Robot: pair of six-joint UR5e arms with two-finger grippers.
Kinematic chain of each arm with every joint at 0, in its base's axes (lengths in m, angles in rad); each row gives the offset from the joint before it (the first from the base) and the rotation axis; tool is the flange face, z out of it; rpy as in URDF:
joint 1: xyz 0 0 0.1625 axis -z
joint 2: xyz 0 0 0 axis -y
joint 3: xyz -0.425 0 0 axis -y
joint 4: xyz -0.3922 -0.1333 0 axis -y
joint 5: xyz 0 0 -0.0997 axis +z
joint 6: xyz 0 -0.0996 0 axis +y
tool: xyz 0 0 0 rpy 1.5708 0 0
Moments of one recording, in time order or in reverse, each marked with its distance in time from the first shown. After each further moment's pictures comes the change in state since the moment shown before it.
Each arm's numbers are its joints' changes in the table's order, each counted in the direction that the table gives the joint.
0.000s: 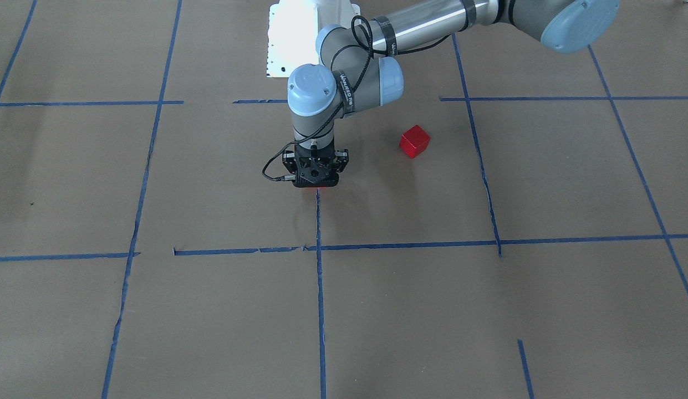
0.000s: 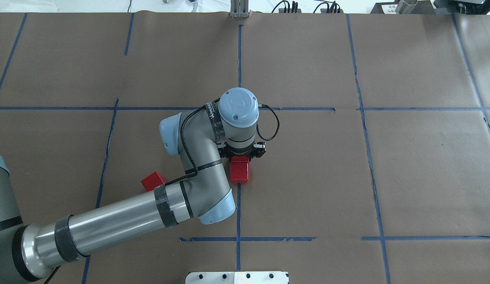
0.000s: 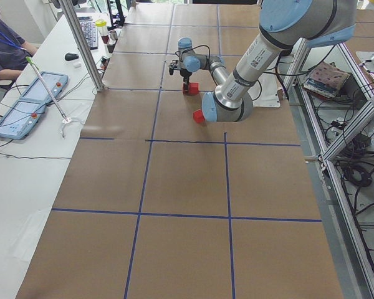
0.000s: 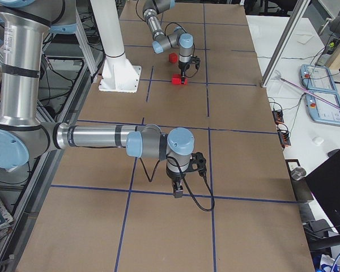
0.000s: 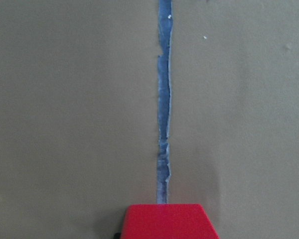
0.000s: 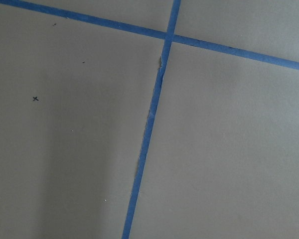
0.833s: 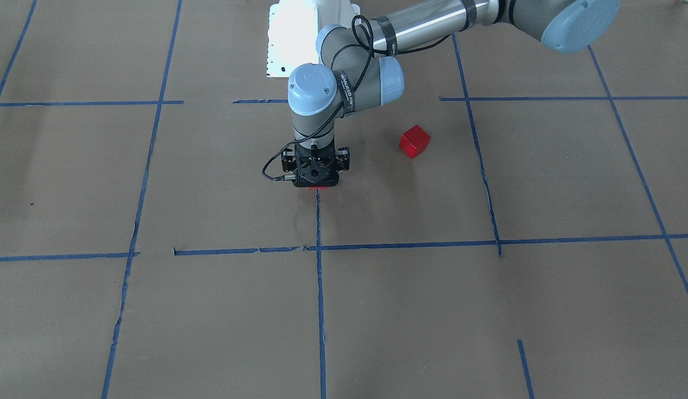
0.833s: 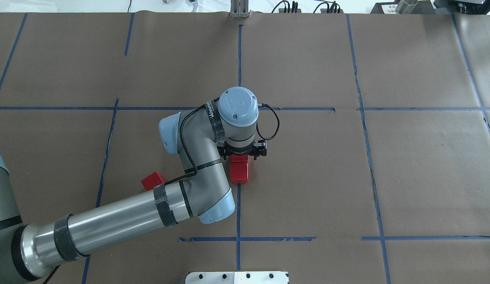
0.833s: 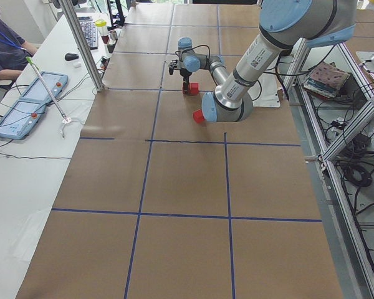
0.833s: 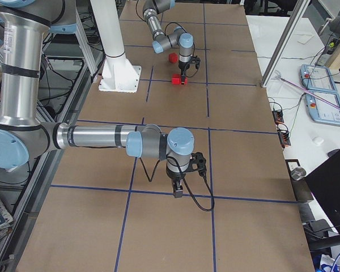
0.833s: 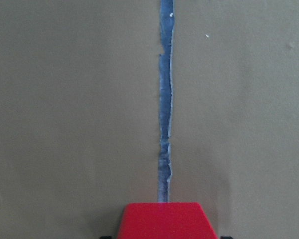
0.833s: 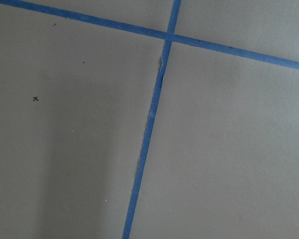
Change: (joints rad) left arm 0.013 -0.001 -0.025 0.005 0.001 -0.006; right arm 0.000 0.000 0.001 0.000 -0.001 -0.001
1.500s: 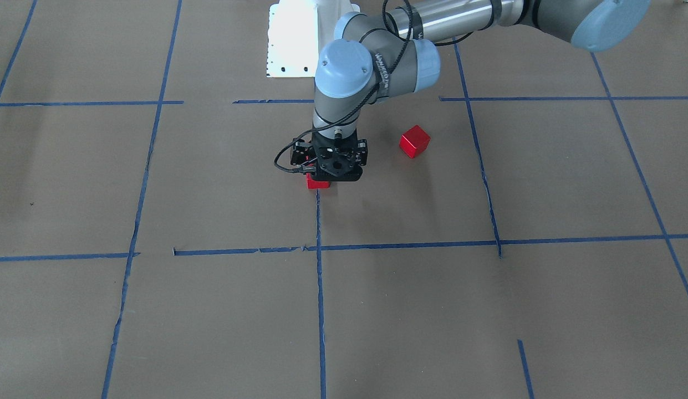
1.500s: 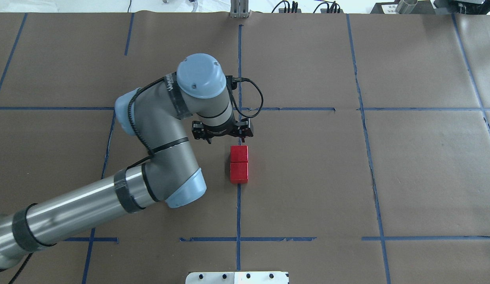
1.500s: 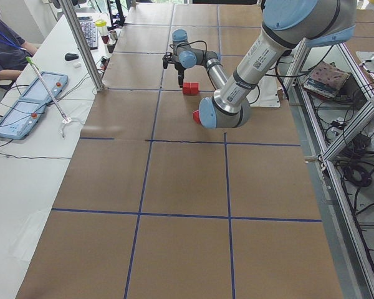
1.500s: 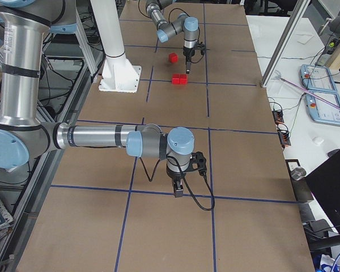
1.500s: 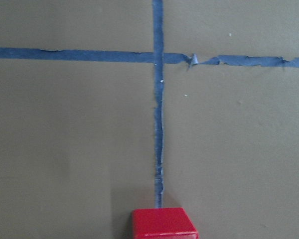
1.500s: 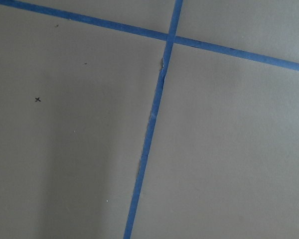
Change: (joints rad) left arm 0.093 0.152 -0.243 0.026 0.092 -0.046; right arm 0.000 0.000 0.002 0.000 -0.002 0.000
